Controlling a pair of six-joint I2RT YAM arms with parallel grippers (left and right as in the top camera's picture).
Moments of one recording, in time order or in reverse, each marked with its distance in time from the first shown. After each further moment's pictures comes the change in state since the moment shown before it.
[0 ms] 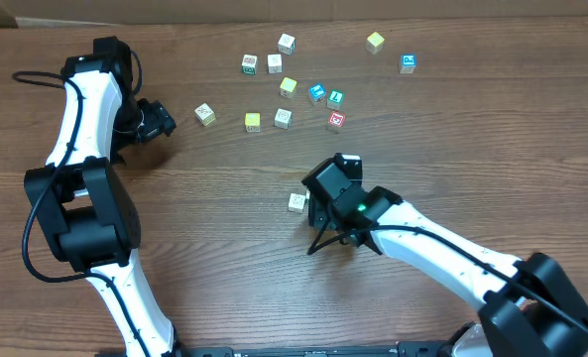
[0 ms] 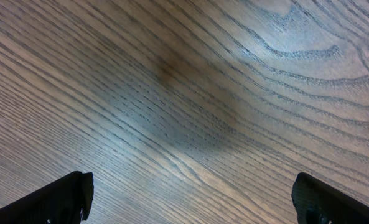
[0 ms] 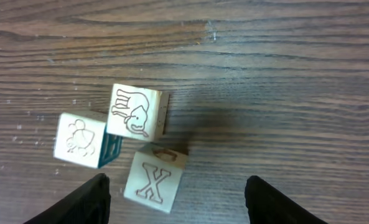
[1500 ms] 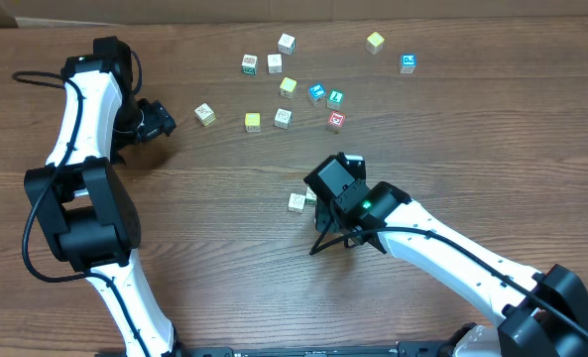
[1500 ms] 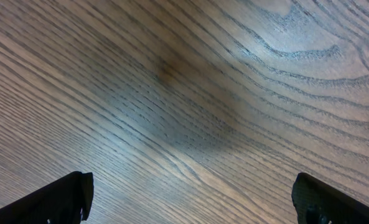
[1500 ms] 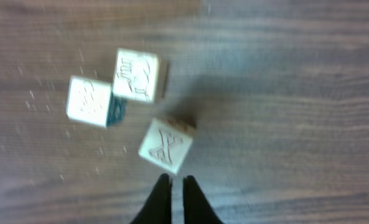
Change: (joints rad) left arm 0.000 0.000 0.000 0.000 0.000 0.000; right arm 0.002 -0.061 0.057 -0.187 -0.074 -0.006
